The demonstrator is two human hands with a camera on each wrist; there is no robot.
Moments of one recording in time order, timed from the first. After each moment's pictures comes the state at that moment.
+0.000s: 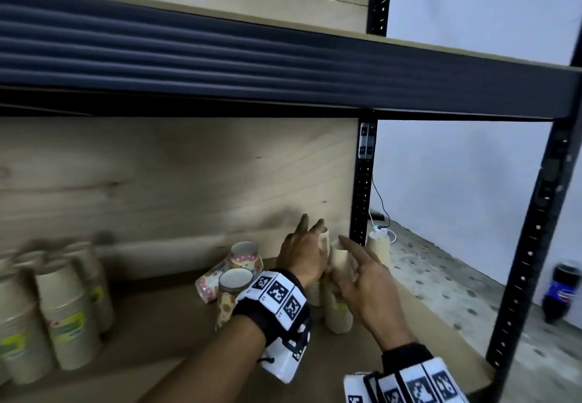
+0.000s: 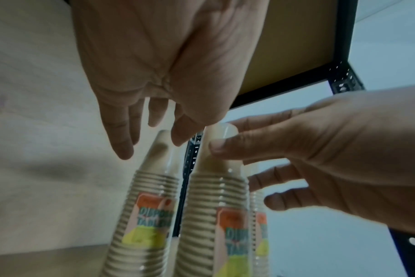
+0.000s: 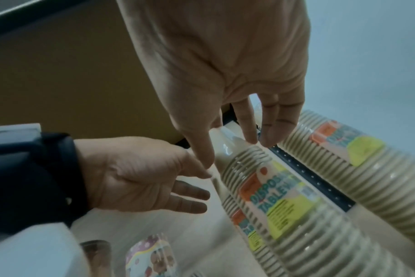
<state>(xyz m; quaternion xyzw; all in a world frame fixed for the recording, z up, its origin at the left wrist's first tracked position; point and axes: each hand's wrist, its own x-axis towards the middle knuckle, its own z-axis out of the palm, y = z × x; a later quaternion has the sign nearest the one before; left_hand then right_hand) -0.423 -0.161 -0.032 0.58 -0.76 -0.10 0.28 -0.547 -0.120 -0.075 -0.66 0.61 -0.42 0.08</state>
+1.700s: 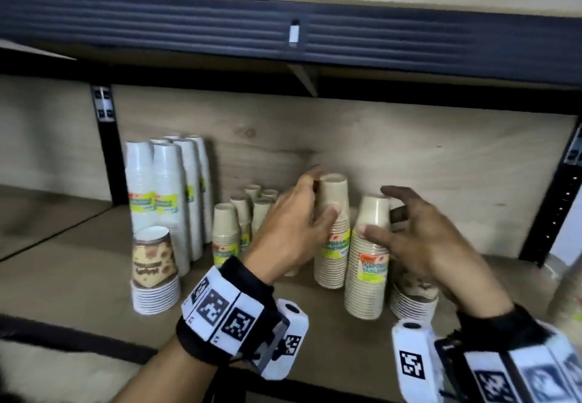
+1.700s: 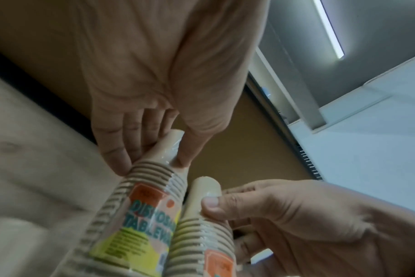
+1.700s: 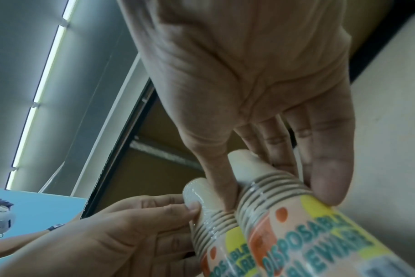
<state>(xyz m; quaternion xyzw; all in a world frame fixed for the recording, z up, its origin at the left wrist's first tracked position) -0.167 0.053 0.008 0.62 -0.62 -0.05 0.47 -0.340 -0.011 0.015 -0.78 0.46 -0.35 0.23</state>
